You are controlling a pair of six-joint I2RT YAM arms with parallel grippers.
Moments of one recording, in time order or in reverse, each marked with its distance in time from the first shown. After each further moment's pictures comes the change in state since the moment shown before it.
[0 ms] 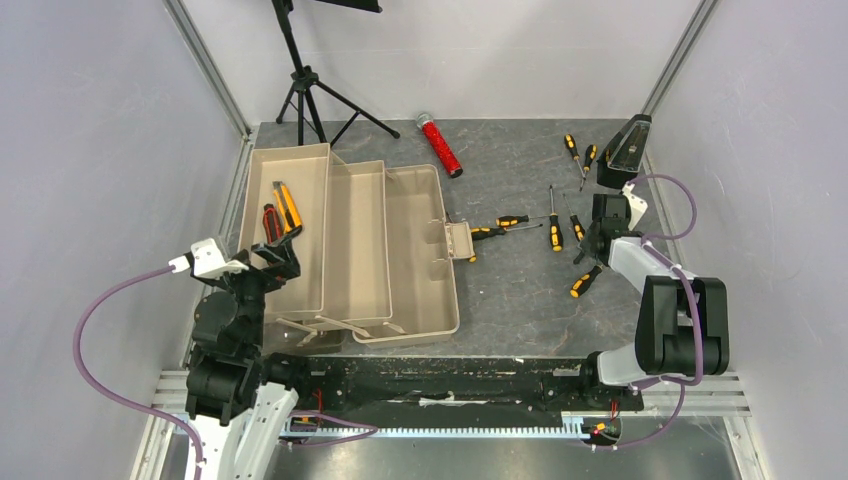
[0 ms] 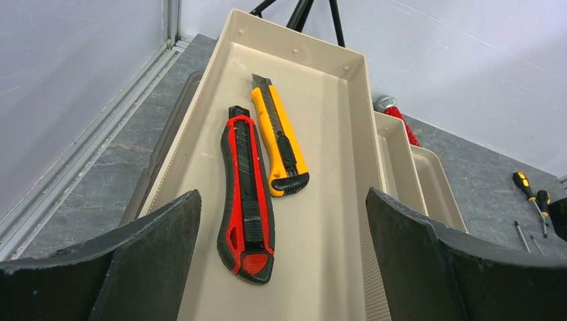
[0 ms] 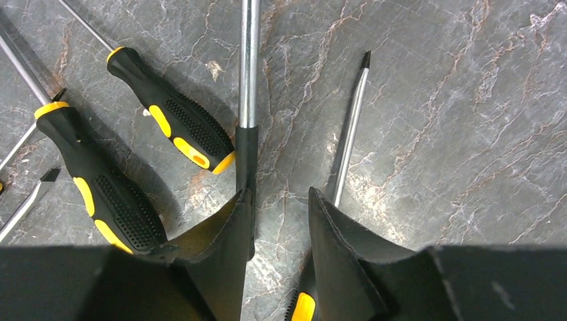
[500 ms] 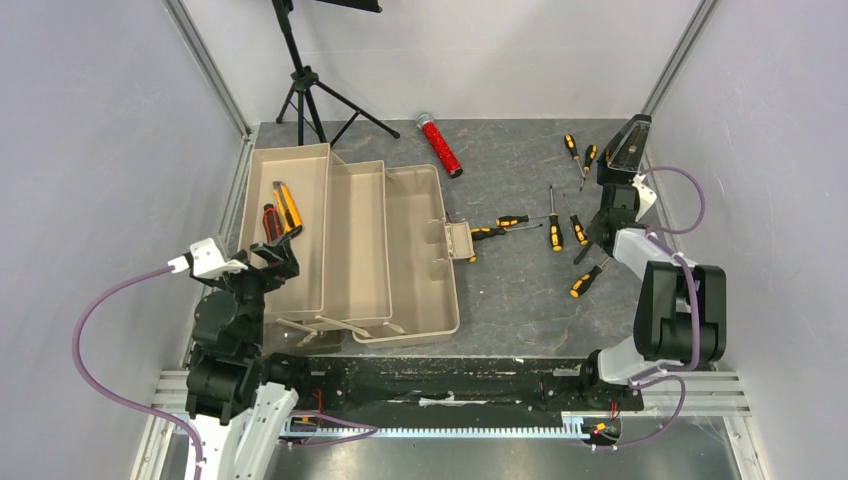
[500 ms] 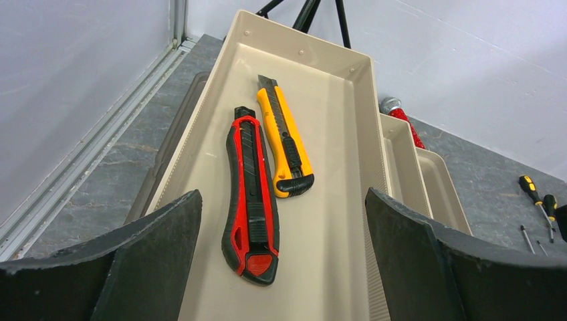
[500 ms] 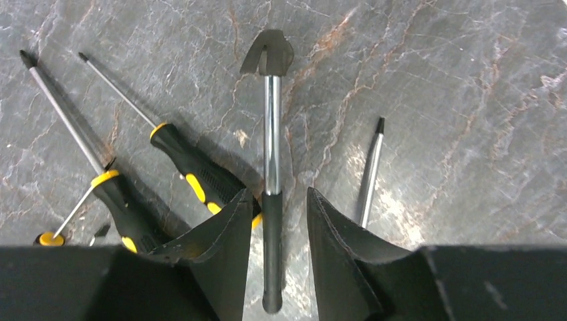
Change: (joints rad) left arm 0.000 0.003 0.000 0.000 -0.020 0.000; right arm -0.049 0.051 0.054 0.090 -0.038 0.015
